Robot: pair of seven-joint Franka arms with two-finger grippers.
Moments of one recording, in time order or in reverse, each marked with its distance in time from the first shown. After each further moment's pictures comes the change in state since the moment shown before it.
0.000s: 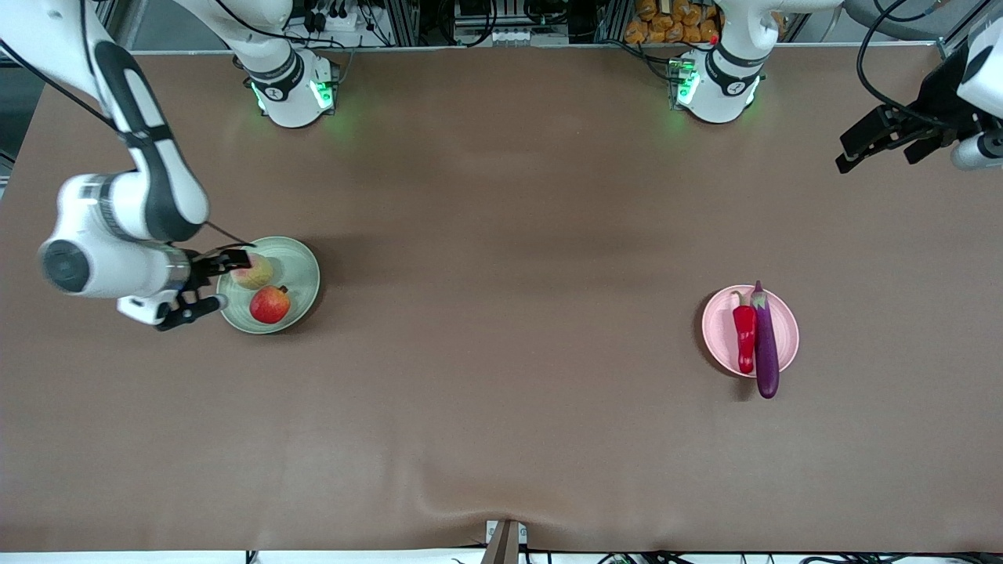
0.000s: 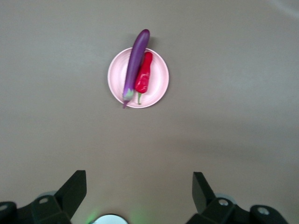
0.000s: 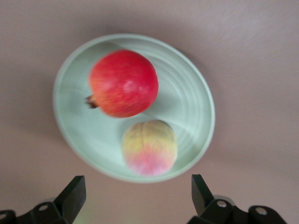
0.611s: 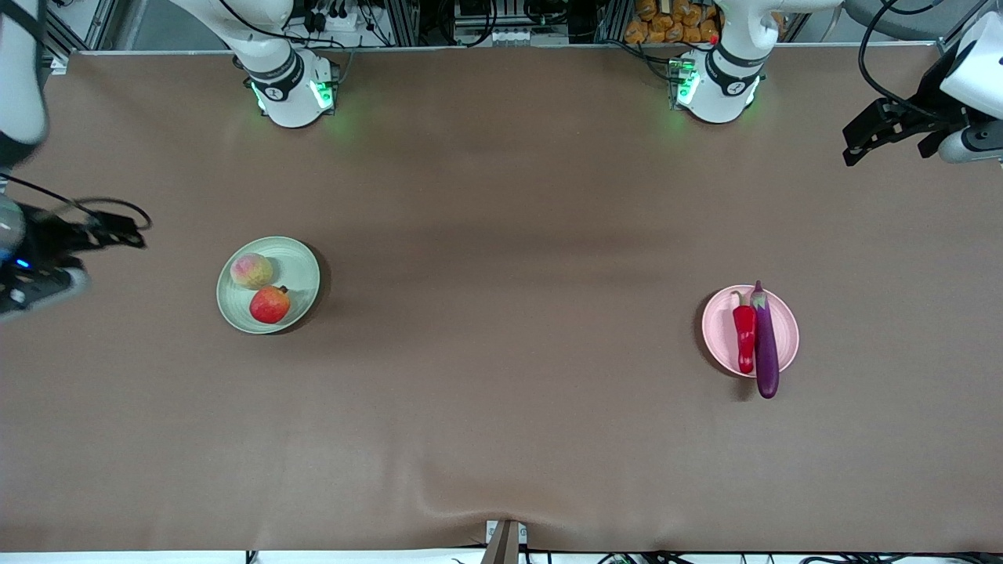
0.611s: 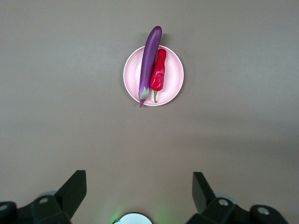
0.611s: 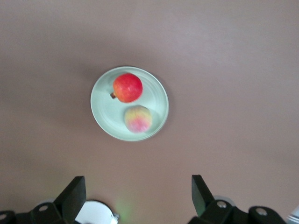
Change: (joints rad) left arm 0.007 -0.006 -0.017 -0.006 0.060 -0.017 0.059; right arm 0.069 -0.019 -0.026 0.635 -0.059 -0.530 -0.015
